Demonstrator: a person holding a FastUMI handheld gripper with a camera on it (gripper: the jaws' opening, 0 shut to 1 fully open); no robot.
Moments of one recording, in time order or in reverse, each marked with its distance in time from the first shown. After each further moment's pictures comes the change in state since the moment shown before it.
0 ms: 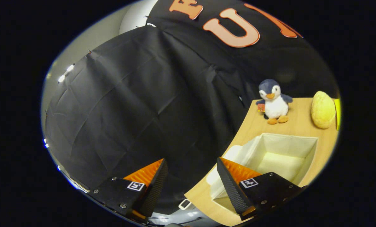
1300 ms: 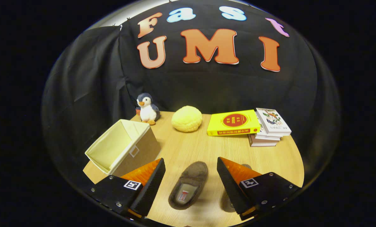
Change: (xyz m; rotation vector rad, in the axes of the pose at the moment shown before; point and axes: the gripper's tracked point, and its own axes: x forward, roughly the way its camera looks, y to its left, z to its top) arm -0.278 -0.285 -0.082 -0.148 -0.076 -0.805
